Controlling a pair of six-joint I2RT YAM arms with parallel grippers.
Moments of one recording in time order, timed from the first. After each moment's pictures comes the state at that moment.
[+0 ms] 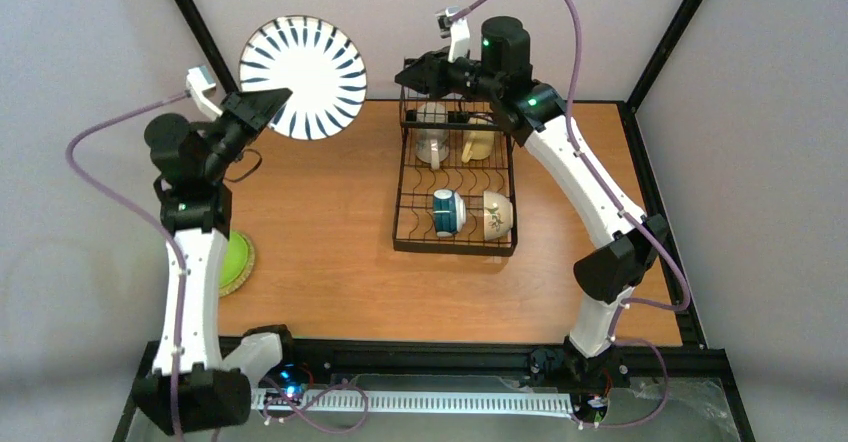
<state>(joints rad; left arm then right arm) 0.17 0.98 1.14 -0.01 0.57 -0.99 0.56 1.81 2.06 -0.40 -0.47 0.32</state>
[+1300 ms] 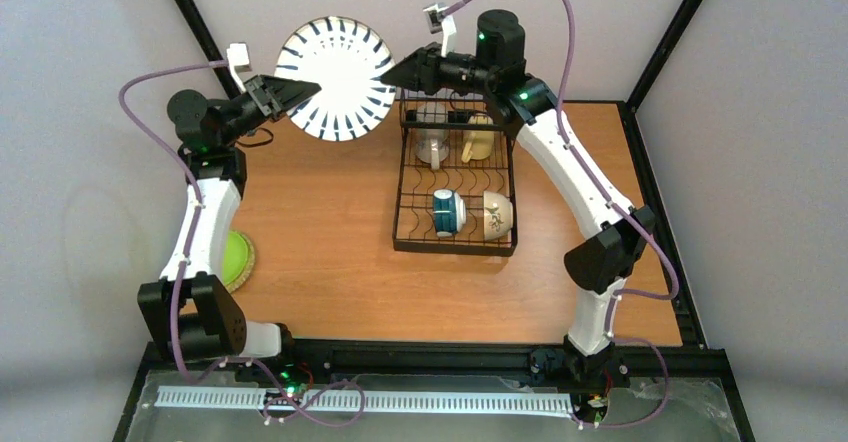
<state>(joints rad) 0.16 1.35 1.19 0.56 1.07 -1.25 0.55 1.88 2.12 -0.31 -0.71 0.41</state>
